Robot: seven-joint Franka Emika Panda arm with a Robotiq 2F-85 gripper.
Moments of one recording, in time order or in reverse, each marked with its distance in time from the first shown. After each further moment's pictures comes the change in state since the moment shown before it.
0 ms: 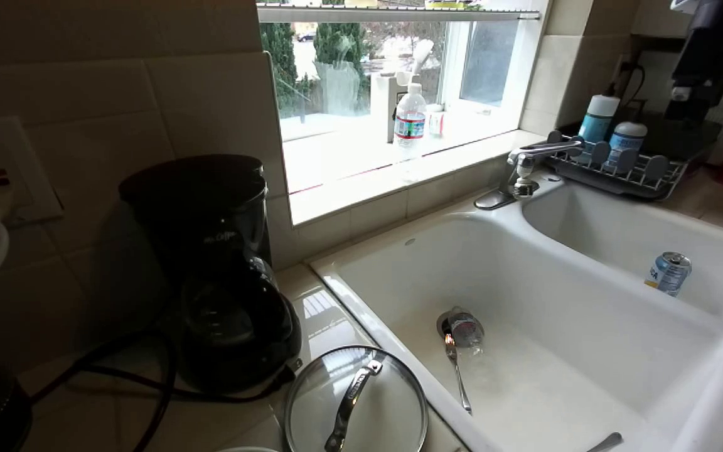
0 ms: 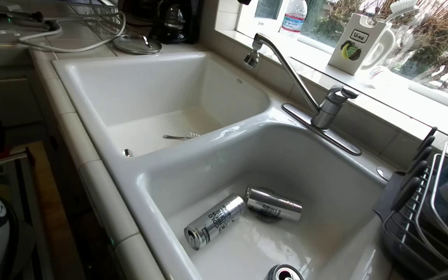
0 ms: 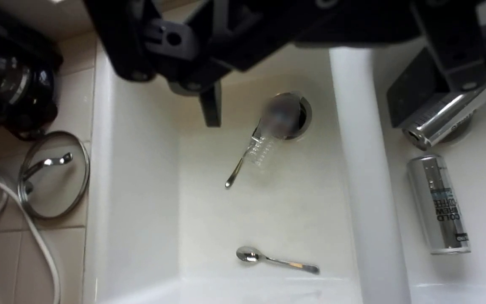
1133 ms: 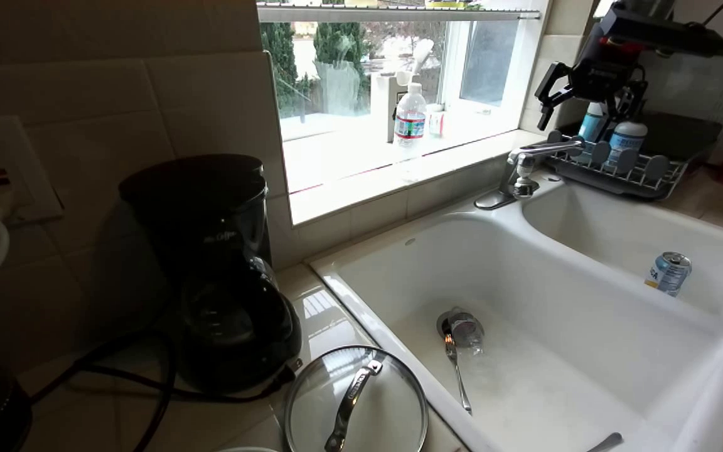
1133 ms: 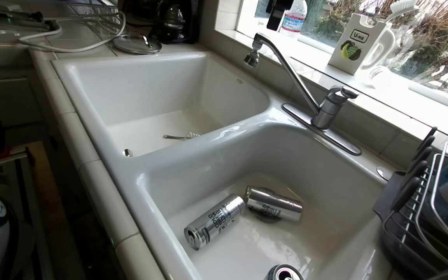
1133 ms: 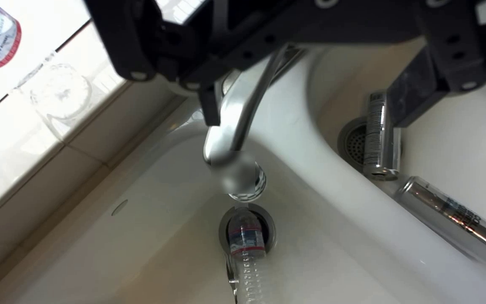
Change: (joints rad) arm -0.064 0.215 0.170 0.072 -0.100 0.393 0.793
